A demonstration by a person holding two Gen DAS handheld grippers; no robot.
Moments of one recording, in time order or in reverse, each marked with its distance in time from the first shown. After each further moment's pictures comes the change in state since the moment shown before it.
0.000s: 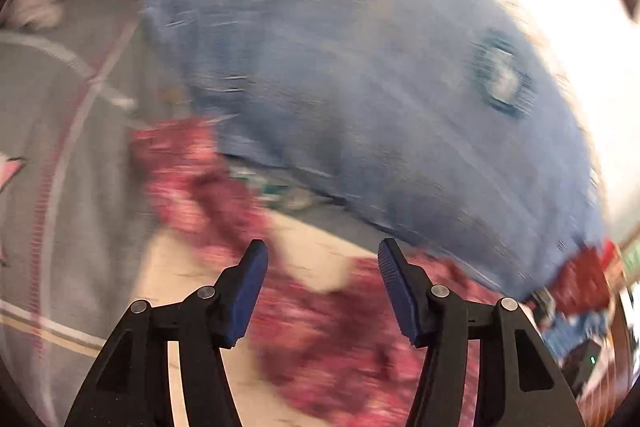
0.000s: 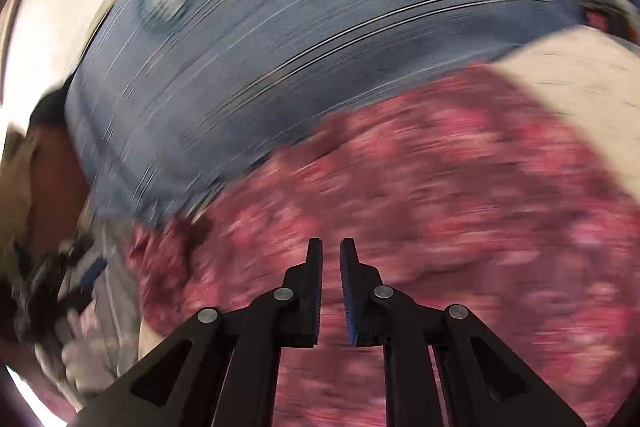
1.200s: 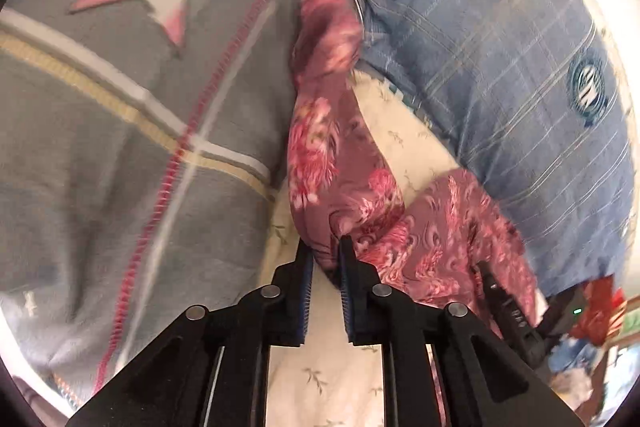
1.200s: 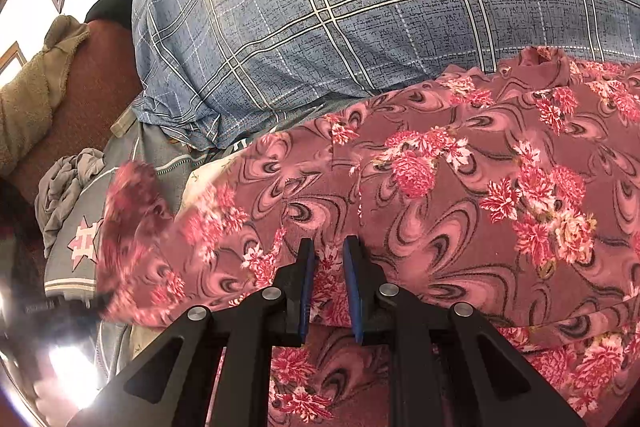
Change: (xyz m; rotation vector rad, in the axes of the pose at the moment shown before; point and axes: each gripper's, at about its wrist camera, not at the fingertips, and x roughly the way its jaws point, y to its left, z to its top) left arm -0.031 0.077 -0.049 -0.247 0.153 0.144; right arm 0.098 0.091 -0.056 -0.232 0.076 0.176
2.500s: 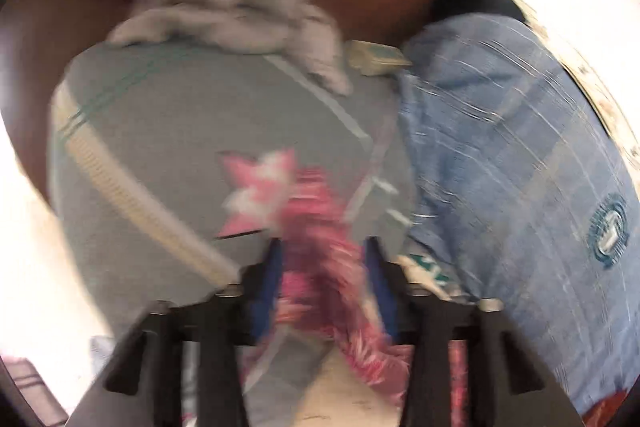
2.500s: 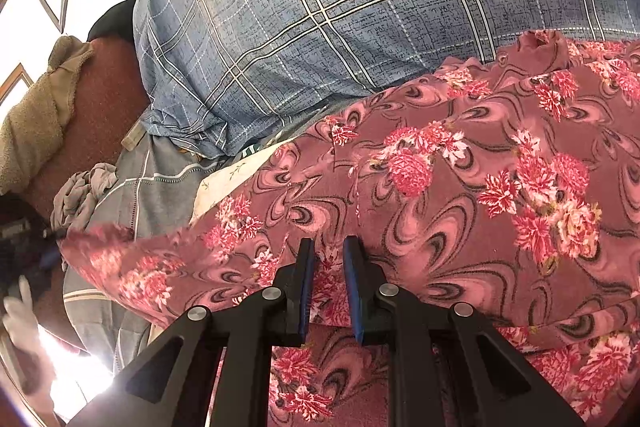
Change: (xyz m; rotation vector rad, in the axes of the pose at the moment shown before) left arm -0.106 -0.013 0.031 -0.184 -0.454 0.227; right arm -0.002 -0.010 0.002 0.059 -0.004 0.065
